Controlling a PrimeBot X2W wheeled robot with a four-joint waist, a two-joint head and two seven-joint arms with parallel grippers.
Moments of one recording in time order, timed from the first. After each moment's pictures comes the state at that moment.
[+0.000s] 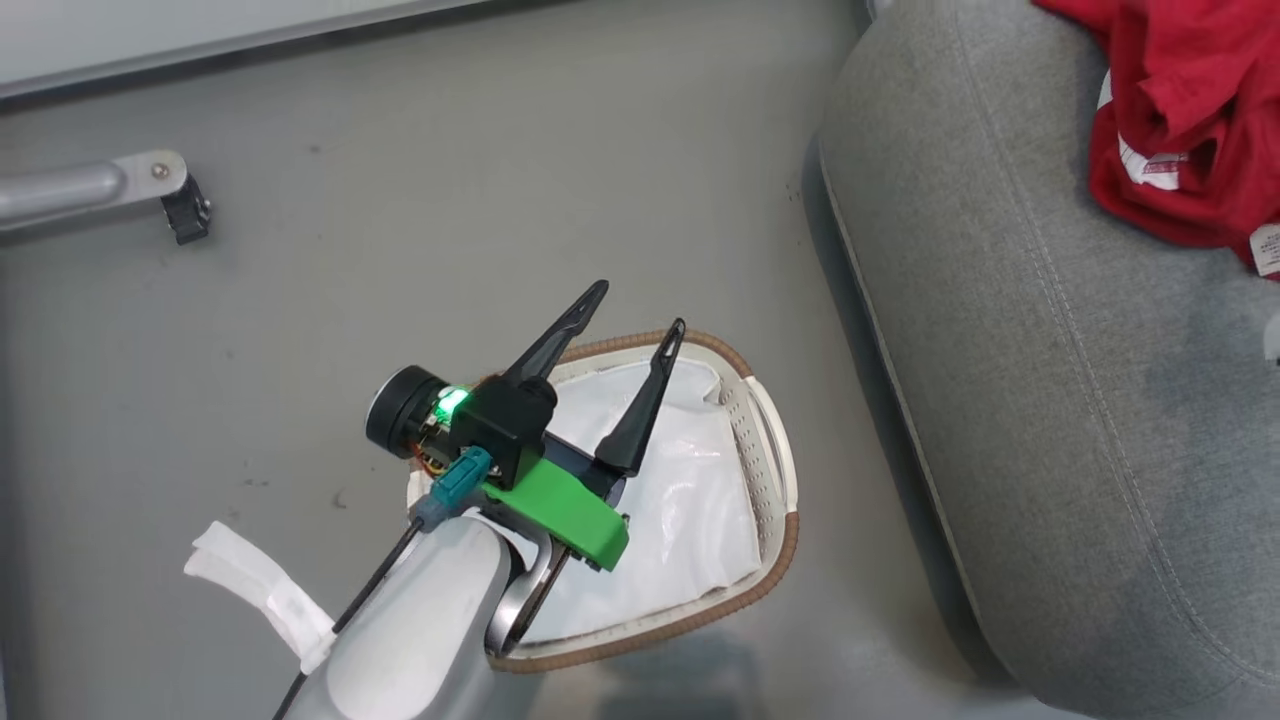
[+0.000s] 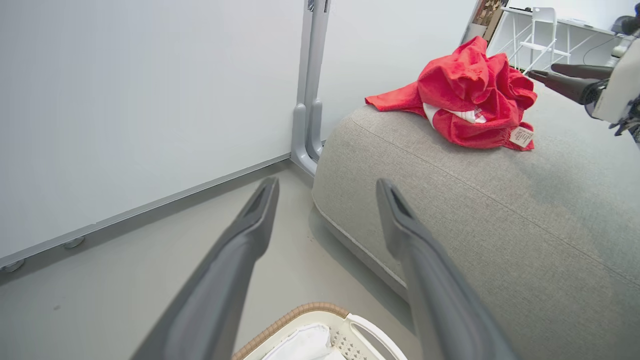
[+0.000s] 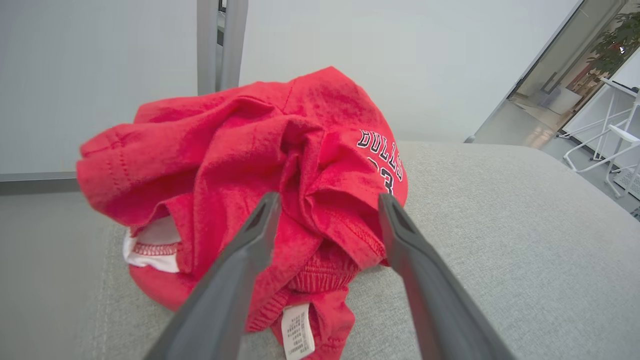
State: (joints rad) left arm -0.48 0.11 -0.62 0.32 -0.32 -0.13 -0.26; right arm -0.66 -0.33 -0.33 0.64 -0.04 0.13 -0.25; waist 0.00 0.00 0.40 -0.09
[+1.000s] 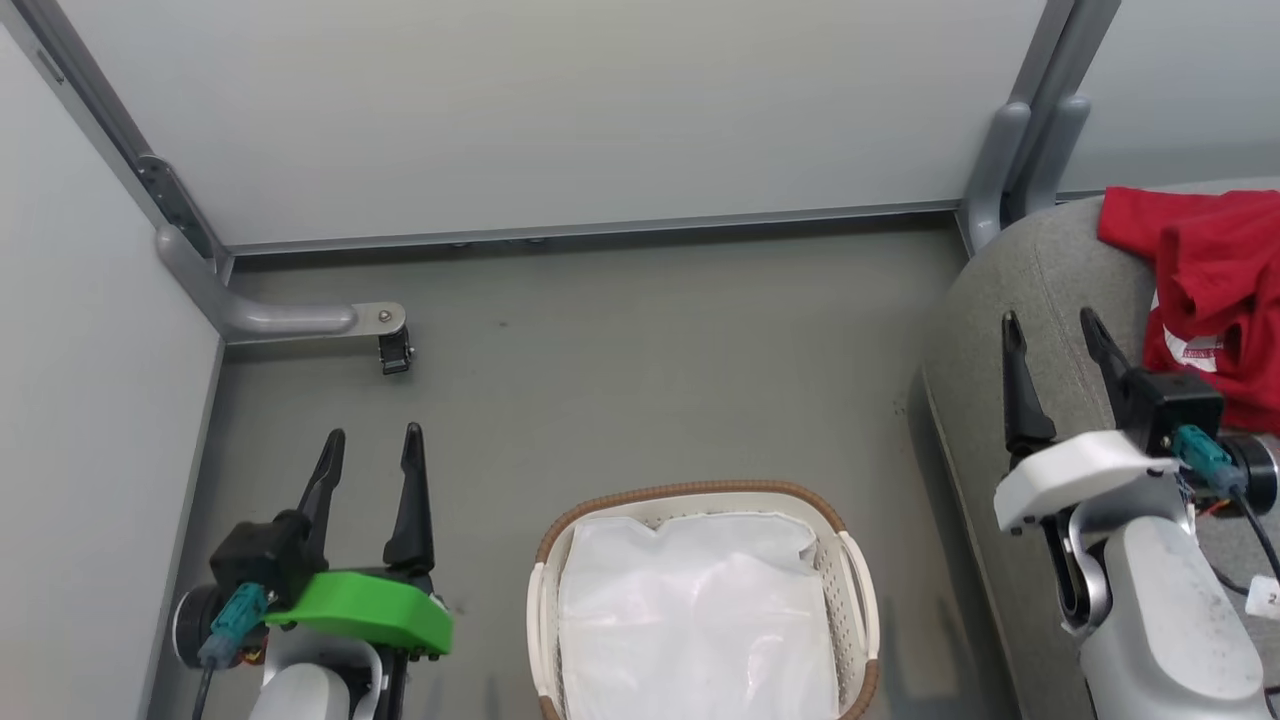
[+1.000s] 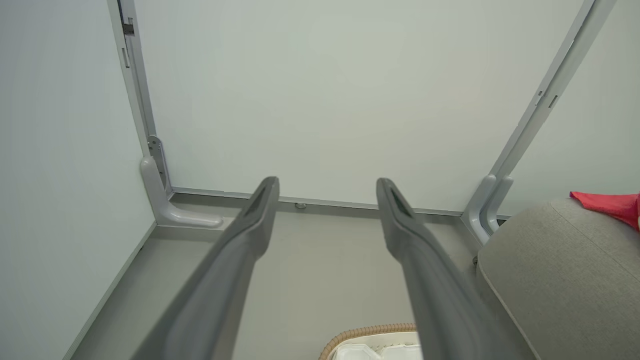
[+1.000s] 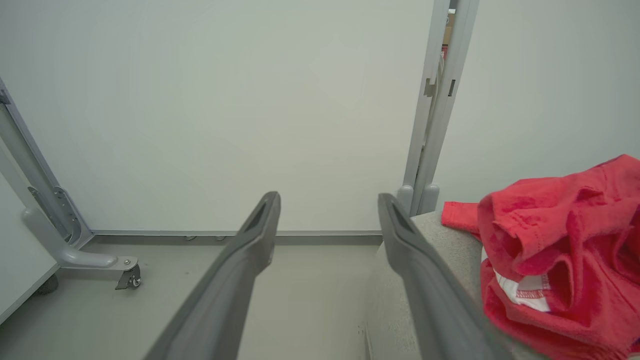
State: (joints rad) left arm -0.16 0.05 -0.13 0.32 -0.31 -0.10 -0.26; right arm -0.37 -0.05 -0.11 0.43 0.06 0.13 -0.26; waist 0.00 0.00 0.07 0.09
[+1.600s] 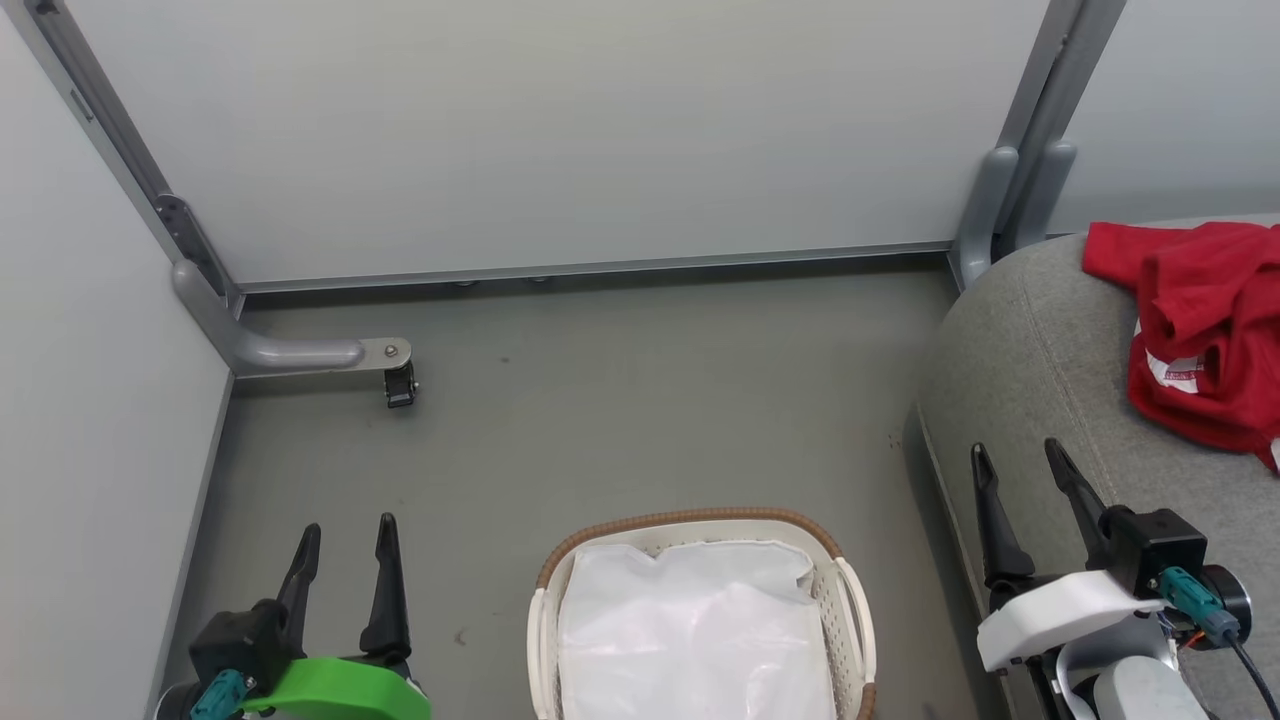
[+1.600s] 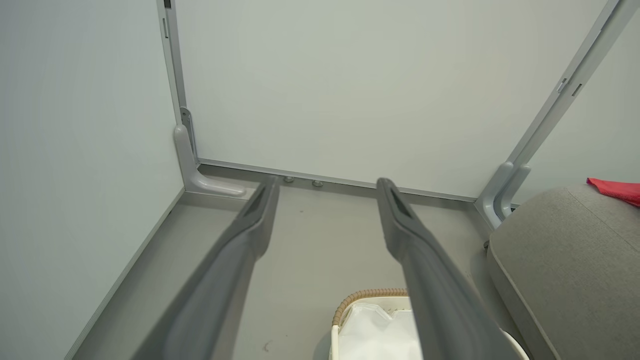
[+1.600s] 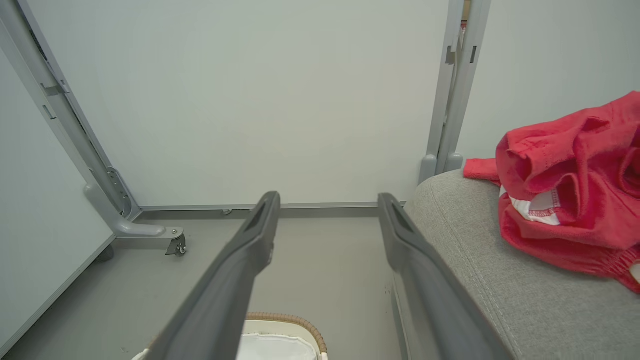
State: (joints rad) left arm -0.01 0.05 -0.06 0.30 -0.30 -0.12 -0.26; right arm -0.09 -0.05 -0.02 0.25 0.16 0.13 -0.26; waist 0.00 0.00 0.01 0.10
